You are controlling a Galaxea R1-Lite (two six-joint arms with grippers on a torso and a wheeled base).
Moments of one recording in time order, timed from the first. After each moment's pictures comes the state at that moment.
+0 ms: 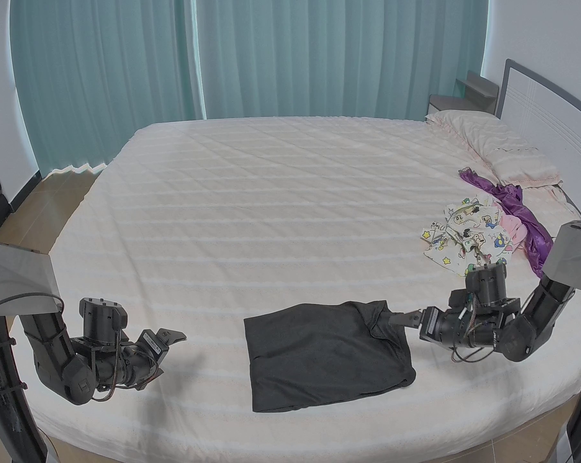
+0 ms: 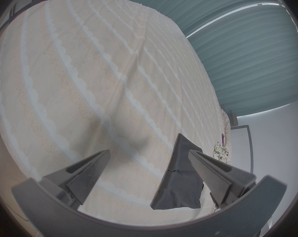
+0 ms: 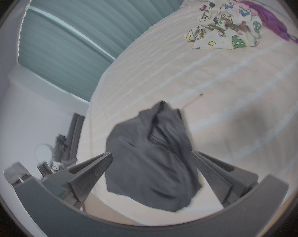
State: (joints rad) left arm -0.14 2.12 -0.30 -1.08 -0.18 -1.03; right arm 0.26 2.13 -0.57 -0.87 0.30 0.63
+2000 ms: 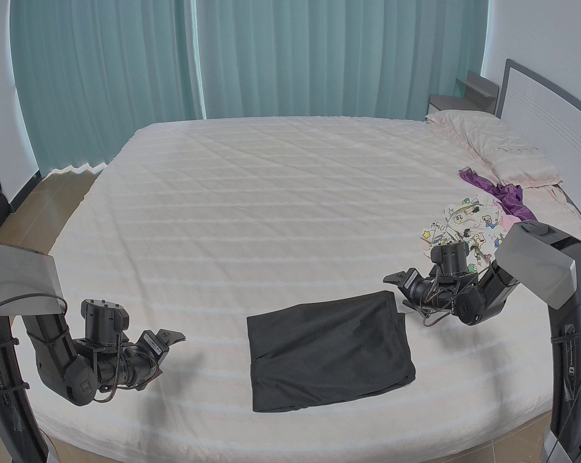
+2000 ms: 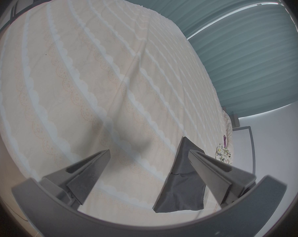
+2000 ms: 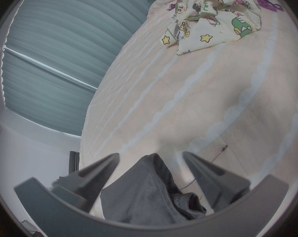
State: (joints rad) left arm -0.14 2.14 -0.30 -1.10 -0.15 -1.03; right arm 0.21 2.48 -1.15 -0.72 0.17 0.90
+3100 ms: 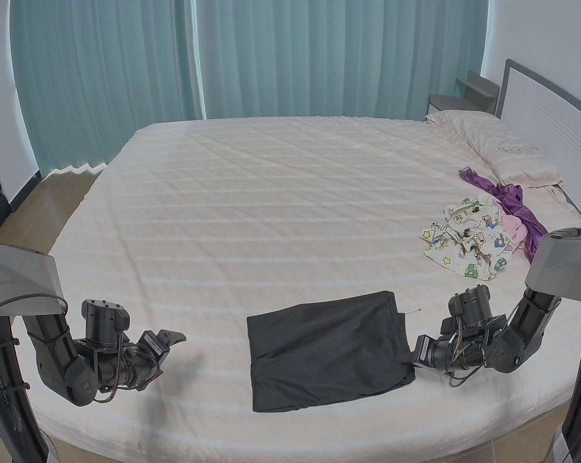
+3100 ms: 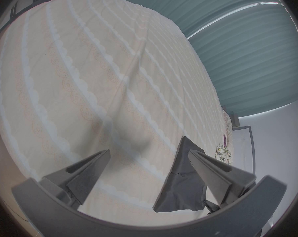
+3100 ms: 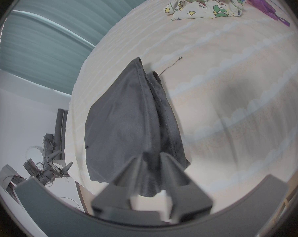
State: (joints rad) left arm -0.15 2.14 -0.30 -1.10 -0.15 -1.03; right arm 0.30 2.21 -0.56 -0.76 0.24 0.67
